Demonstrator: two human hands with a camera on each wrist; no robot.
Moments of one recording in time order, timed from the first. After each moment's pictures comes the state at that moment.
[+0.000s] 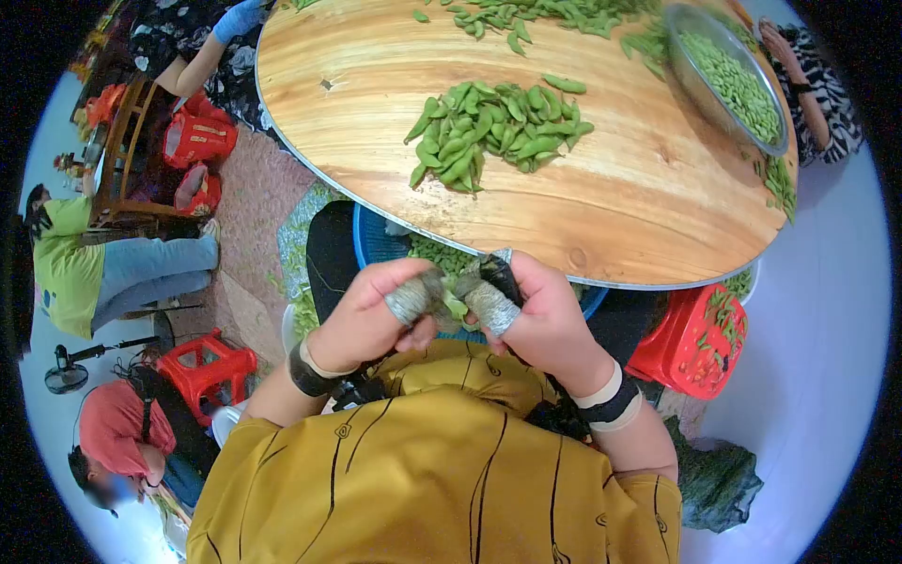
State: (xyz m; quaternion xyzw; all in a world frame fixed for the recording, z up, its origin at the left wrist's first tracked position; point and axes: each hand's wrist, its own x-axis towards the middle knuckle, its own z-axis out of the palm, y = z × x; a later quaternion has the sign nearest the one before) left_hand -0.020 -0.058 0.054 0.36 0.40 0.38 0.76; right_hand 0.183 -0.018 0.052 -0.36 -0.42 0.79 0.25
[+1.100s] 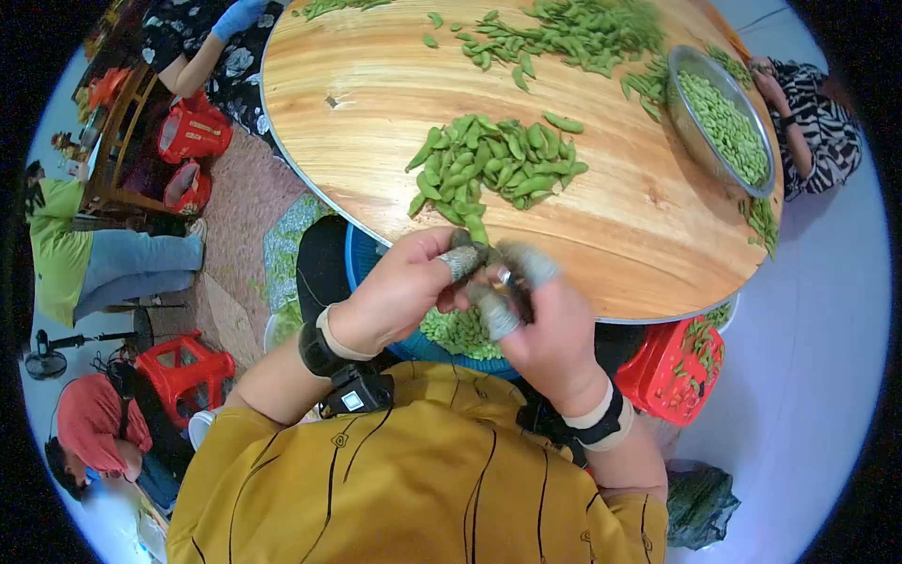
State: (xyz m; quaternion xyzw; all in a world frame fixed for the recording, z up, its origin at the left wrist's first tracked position) left_hand 0.009 -0.004 0.044 0.29 0.46 0.38 0.75; right_hand 0.177 -0.003 0.048 -0.40 -0.77 0.26 0.41
